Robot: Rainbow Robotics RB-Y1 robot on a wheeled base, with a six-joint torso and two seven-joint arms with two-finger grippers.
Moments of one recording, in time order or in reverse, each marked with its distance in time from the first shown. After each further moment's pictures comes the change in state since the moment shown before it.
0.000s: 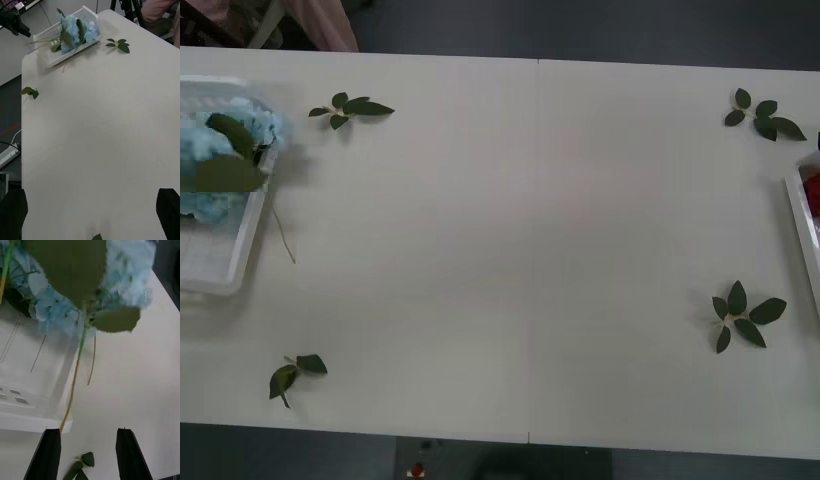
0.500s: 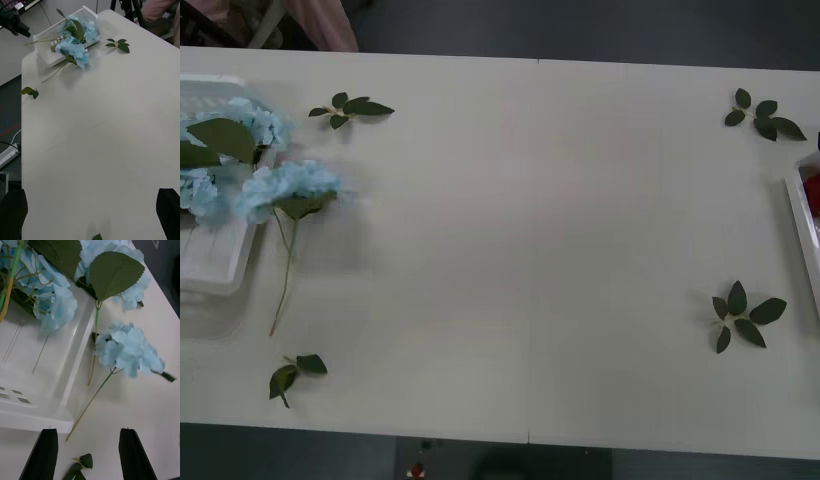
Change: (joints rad) right arm 0.000 0.000 0.000 0.000 0.000 0.000 0.000; left arm 0.000 0.000 0.000 0.025 0.025 0.000 -0.007
